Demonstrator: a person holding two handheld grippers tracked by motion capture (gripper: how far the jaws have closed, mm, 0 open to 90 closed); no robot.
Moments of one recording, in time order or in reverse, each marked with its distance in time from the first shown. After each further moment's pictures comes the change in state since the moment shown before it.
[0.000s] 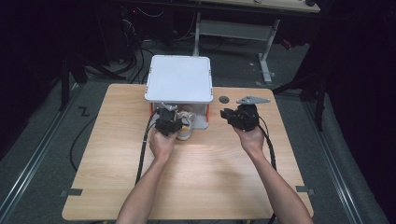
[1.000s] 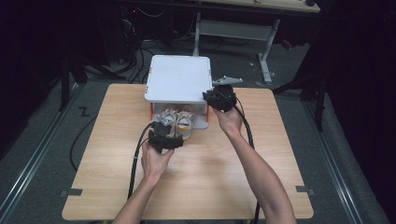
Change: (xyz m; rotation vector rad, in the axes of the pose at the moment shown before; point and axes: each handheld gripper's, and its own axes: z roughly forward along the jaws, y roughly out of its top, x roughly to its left) left arm -0.011 -0.033 -0.058 0.086 -0.018 0.047; right arm 0.021 0.056 0.060 -0.002 -0.079 -0.059
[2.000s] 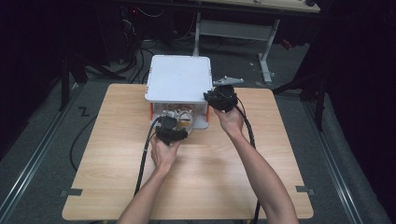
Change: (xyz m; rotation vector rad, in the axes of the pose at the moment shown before) left arm -0.003 0.018 0.044 -0.007 0.049 -0.088; right arm -0.002 -0.001 -0.002 0.004 0.001 -0.012
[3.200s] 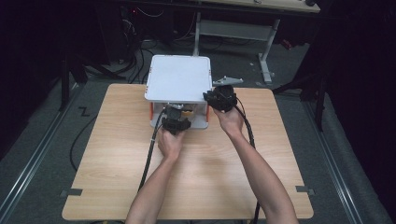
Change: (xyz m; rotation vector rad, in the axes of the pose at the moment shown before) left arm -0.007 0.026 0.035 -0.044 0.055 -0.022; right arm 0.001 0.000 0.001 -0.002 0.001 -0.003
